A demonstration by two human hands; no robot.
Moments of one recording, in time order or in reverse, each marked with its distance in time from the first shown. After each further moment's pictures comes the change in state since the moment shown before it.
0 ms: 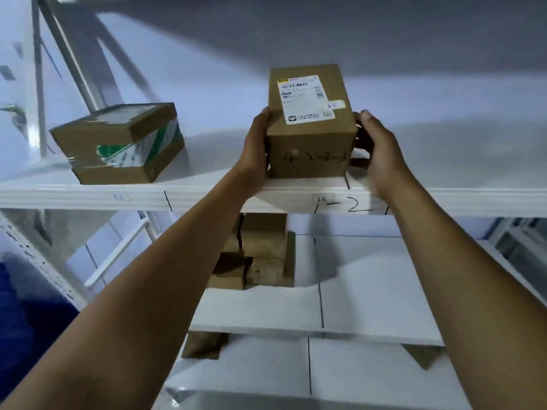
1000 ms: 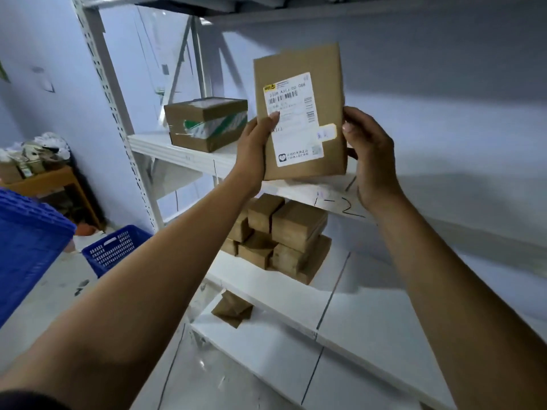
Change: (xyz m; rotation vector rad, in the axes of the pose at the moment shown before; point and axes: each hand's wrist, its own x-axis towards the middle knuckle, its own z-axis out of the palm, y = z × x) left_hand -0.099 0.003 0.026 -0.008 0.425 0.371; right_hand -0.034 -0.025 -0.014 0.144 -0.322 -0.287
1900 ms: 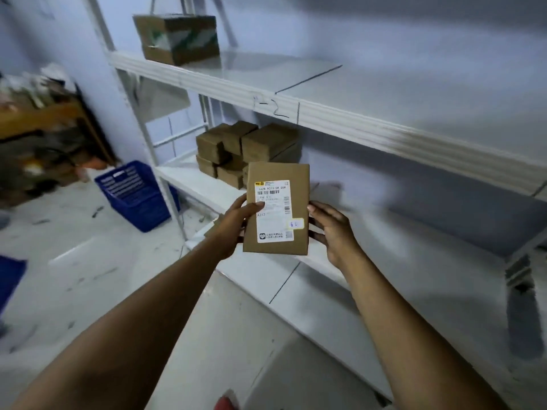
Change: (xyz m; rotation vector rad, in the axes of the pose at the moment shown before) left_hand -0.296 -0.174 0.056 0.230 0.108 -0.554; right_hand -0.255 0.111 -0.177 0.260 -0.118 0.795
